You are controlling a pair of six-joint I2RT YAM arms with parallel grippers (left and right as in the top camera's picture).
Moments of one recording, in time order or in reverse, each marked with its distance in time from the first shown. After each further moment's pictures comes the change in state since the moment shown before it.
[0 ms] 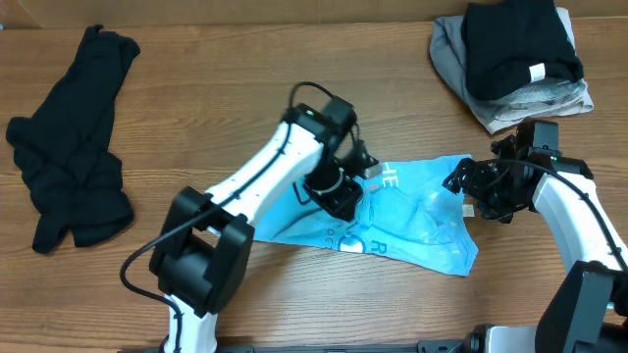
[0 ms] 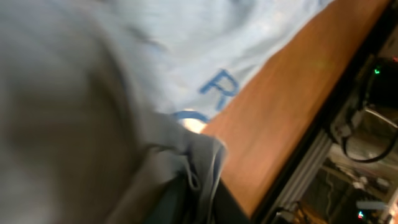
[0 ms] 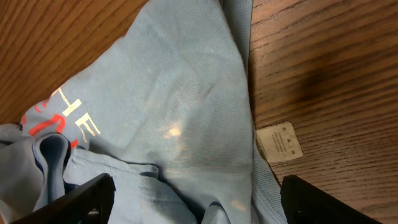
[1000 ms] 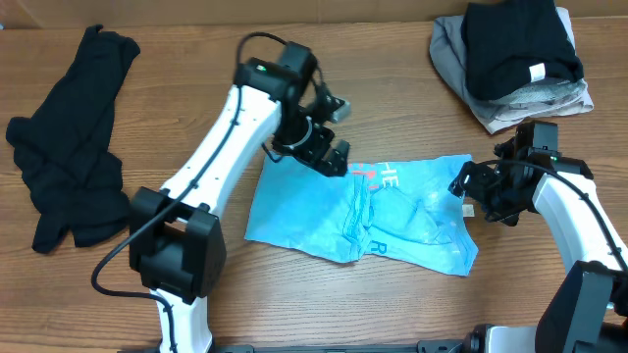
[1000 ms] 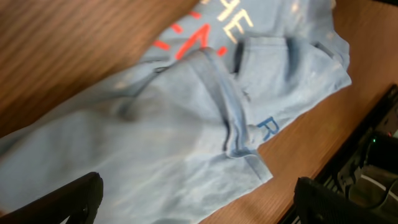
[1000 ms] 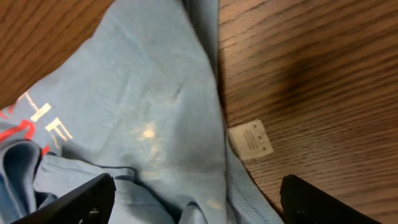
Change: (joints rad) left arm 0.192 0.004 0.241 -0.088 -0.065 -0.054; right arm 0.000 0.000 0.000 -0.019 0.083 -0.005
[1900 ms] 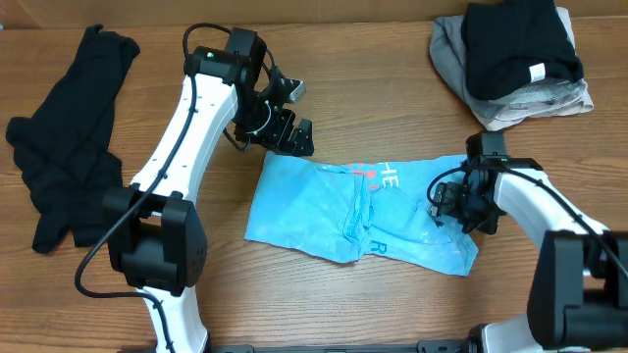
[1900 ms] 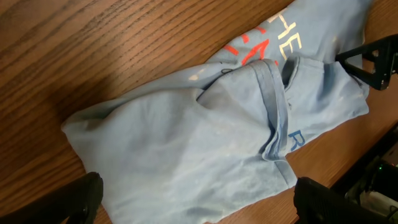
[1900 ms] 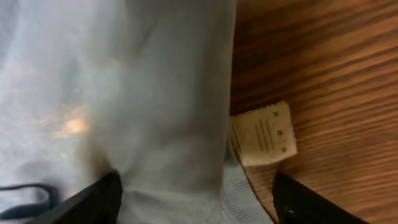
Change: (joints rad) left arm 0.175 0.000 0.002 -0.002 -0.009 -0.018; right arm 0.179 0.133 -0.064 0.053 0.210 0.028
